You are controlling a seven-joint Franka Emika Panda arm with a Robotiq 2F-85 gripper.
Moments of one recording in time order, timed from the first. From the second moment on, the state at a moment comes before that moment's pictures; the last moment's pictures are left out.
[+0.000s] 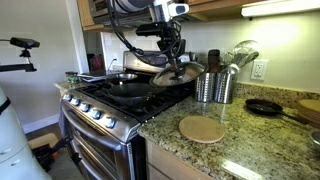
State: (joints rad) arm -0.11 -0.24 -0.08 -2.42 0.05 2.60 -0.08
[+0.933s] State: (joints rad) arm -0.19 0.05 -0.20 -2.30 0.05 2.62 0.03
